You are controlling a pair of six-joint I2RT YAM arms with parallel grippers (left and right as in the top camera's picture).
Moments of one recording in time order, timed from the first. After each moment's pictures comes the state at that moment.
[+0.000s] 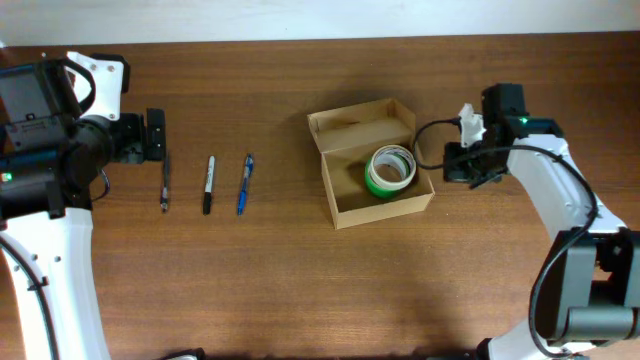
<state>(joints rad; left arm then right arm) 0.20 1.39 1.68 -1.10 0.12 0.25 -0.02 1.77 1.29 -0.85 -0.23 0.03</state>
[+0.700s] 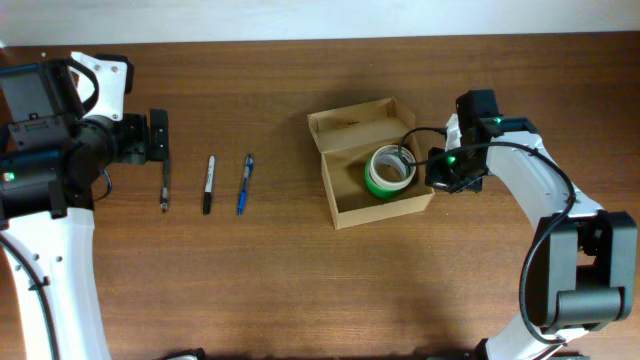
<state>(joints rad) 0.19 1.40 1.68 -1.10 0.12 0.25 0.05 1.84 1.29 -0.89 -0.23 0.24</state>
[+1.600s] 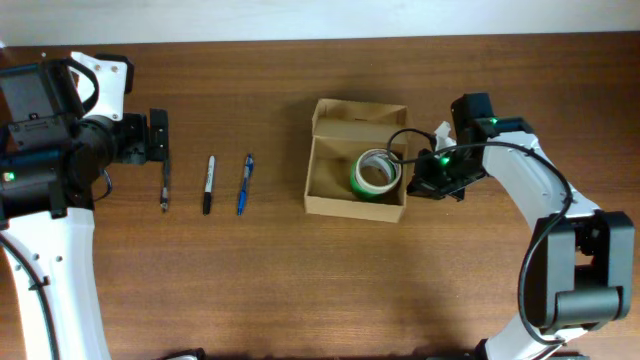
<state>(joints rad) 0.19 1.40 1.68 -1.10 0.12 0.25 0.07 1.84 1.29 -0.95 -0.51 0.35</state>
